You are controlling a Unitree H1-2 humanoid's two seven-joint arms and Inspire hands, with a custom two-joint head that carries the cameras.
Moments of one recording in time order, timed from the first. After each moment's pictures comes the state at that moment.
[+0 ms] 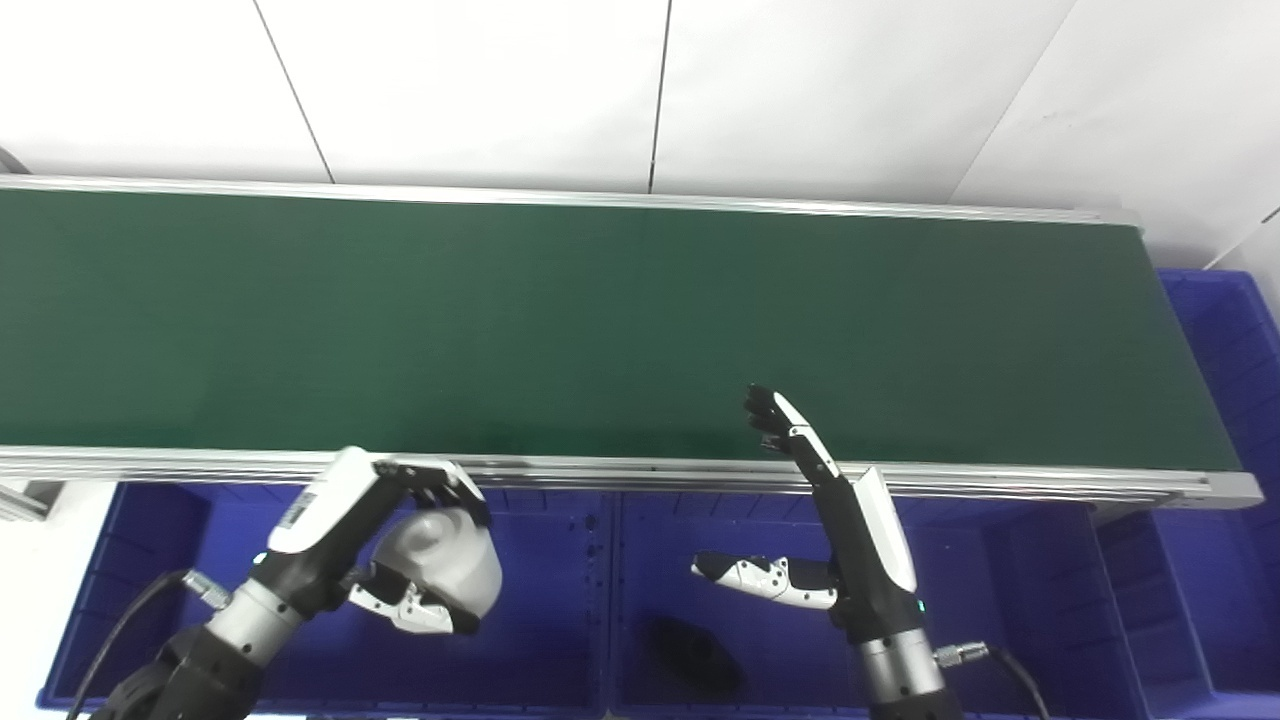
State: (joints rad) left arm 0.19 0.45 -0.30 -0.07 0.41 -0.42 -0.20; right arm 0.46 -0.12 0.23 -0.22 -0.46 -0.33 -0.14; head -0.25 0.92
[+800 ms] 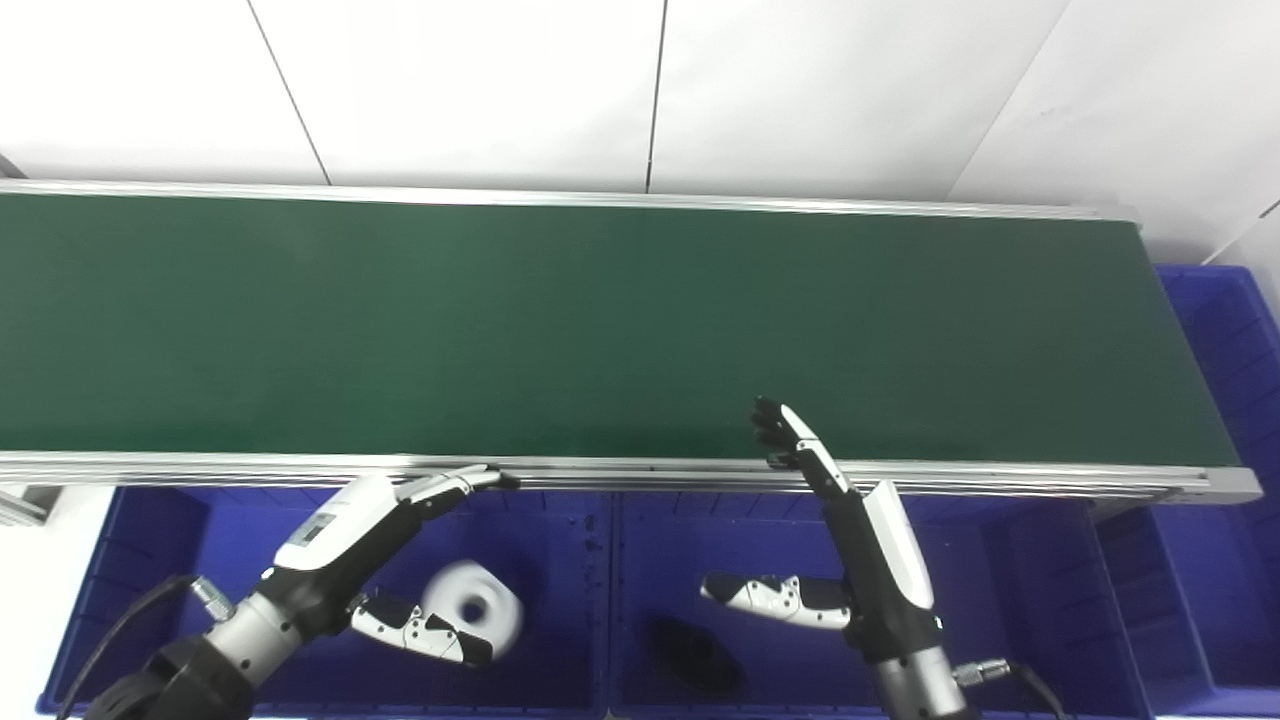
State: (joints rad) left arm 0.25 0.46 -0.29 -0.17 0.26 -0.32 -0.34; right arm 0.53 -0.13 0.22 -0.28 -0.50 -0.34 -0.10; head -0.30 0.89
